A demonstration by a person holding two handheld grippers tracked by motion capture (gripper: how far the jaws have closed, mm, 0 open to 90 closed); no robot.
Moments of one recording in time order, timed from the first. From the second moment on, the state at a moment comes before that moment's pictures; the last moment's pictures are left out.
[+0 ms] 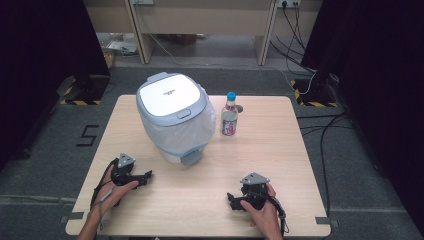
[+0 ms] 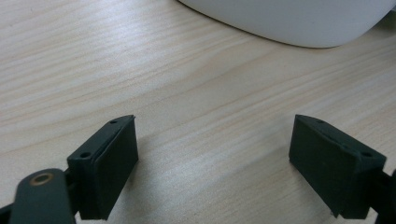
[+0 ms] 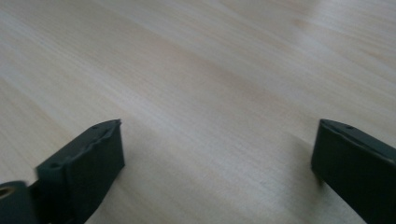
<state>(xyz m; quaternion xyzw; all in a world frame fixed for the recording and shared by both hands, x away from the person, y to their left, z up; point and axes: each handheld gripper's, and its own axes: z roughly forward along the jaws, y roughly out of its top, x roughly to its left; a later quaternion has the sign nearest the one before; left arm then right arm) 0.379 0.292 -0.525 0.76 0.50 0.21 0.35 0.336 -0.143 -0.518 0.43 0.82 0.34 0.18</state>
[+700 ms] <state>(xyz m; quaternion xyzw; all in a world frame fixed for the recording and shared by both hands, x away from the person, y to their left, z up) 0.401 0.288 -0.516 0.71 0.53 0.24 0.39 0.452 -0.093 -0.502 0.42 0.79 0.39 0.20</state>
